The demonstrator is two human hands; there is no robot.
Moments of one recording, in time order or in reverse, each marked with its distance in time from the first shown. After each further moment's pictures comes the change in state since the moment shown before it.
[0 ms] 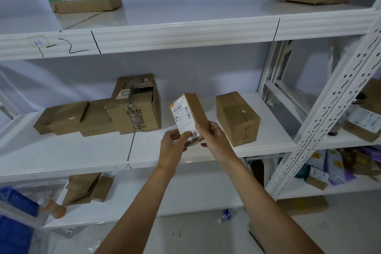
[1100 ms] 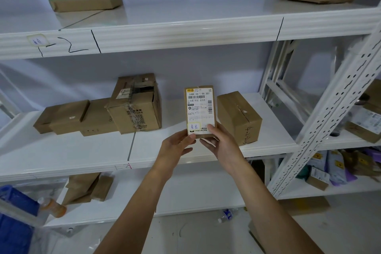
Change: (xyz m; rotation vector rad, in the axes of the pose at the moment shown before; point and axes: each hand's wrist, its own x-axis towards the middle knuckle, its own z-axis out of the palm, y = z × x) left_hand -0.002 -0.002 -0.013 -0.057 -0.263 0.026; right_hand 0.006 0.010 -0.016 0.546 -0.102 0.091
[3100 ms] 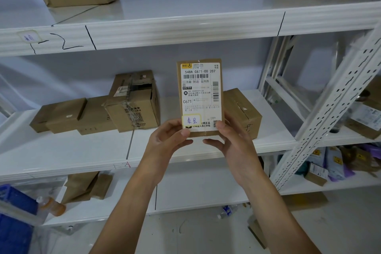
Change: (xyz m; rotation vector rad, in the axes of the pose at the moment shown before) left_hand -0.045 0.048 -0.008 -0.167 -0.094 0.184; right_hand -0.067 -0.039 0.023 -0.050 0.001 -0.252
